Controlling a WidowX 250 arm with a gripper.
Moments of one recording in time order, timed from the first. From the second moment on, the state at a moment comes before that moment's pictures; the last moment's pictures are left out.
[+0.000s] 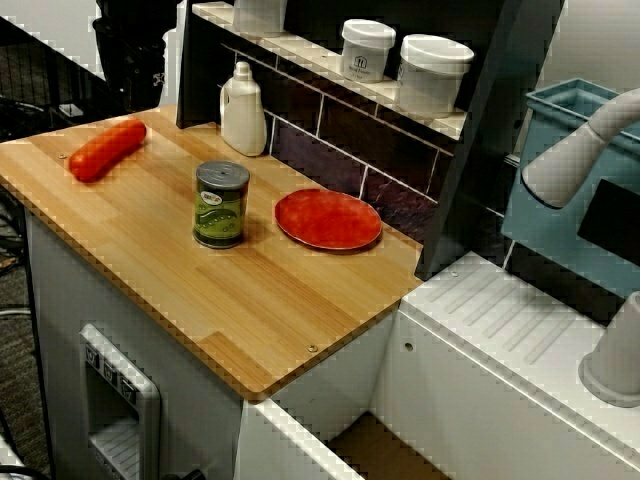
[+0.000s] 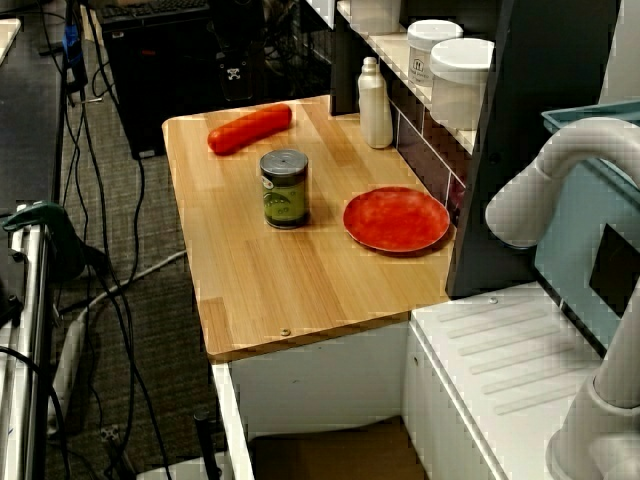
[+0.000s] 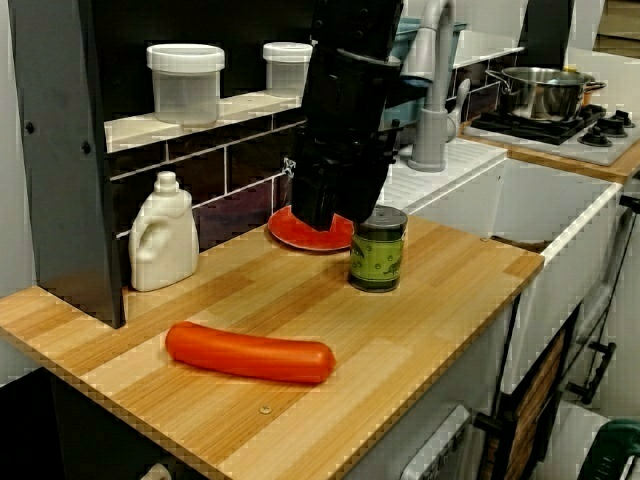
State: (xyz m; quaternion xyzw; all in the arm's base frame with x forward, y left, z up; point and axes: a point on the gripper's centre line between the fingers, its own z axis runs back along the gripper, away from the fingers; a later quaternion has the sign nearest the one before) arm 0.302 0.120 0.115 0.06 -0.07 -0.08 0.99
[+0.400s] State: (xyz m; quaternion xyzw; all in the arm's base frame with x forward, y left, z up) arm 0.315 0.095 0.098 0.05 -0.08 -0.06 0.99
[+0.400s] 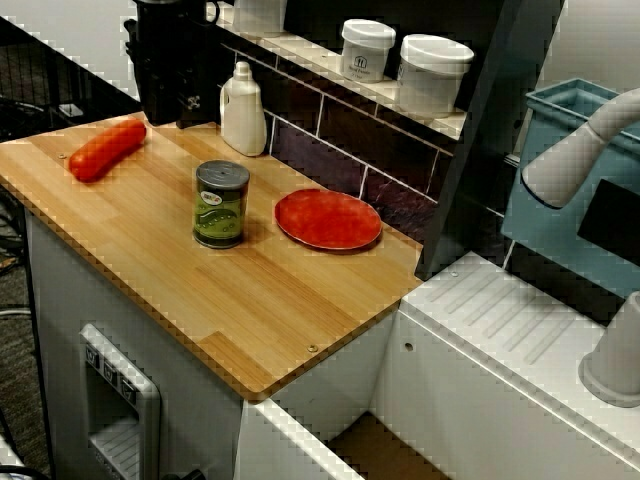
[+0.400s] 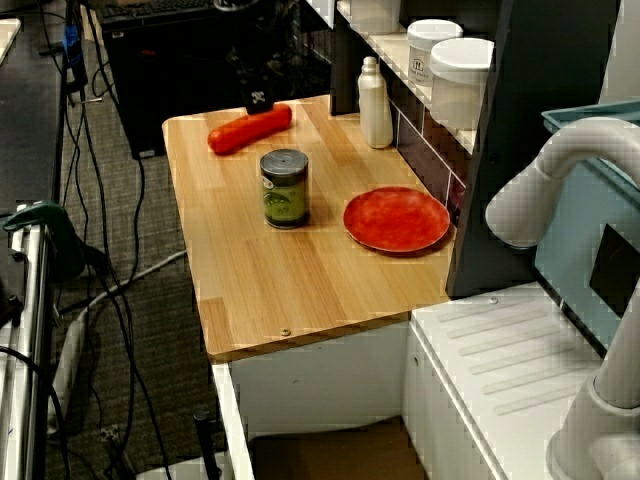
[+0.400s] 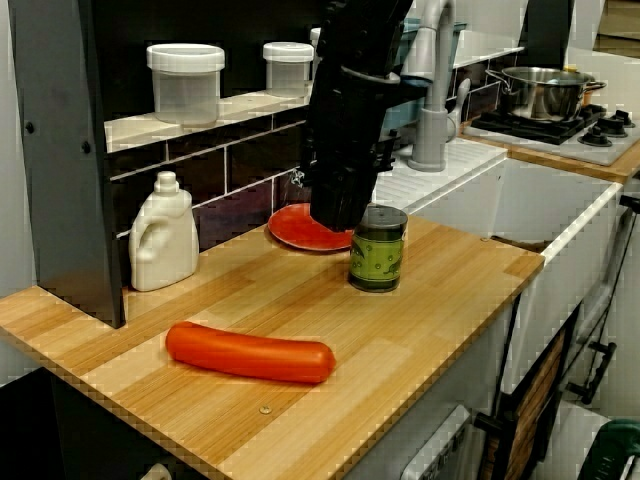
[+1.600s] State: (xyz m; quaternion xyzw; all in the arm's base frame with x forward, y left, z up) arm 0.283 -0.018 0.040 -0.06 -0.02 -0.09 0.99
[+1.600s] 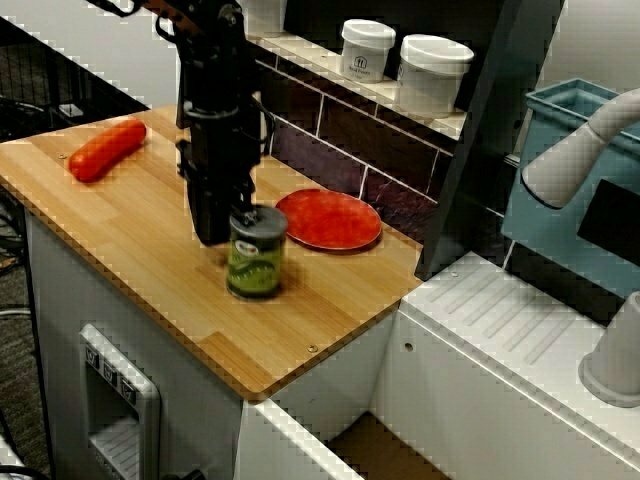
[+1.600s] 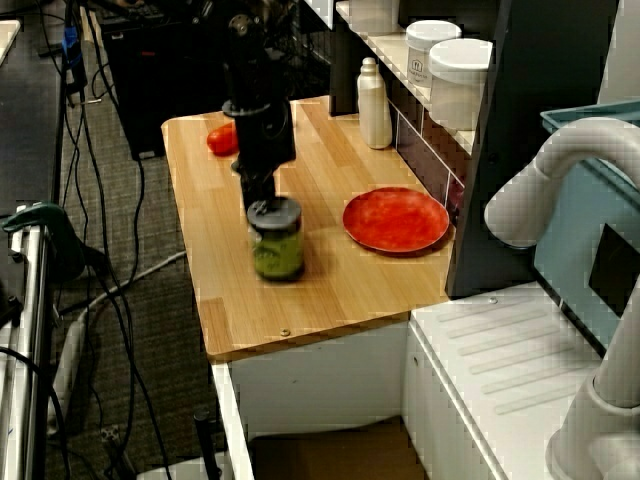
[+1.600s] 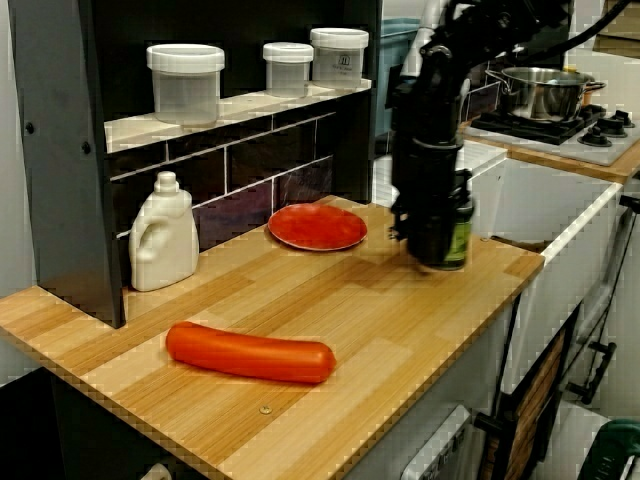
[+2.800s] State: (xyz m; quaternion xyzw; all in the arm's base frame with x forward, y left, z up) arm 0.215 -0.147 0.029 -0.17 0.07 -0.05 0.98
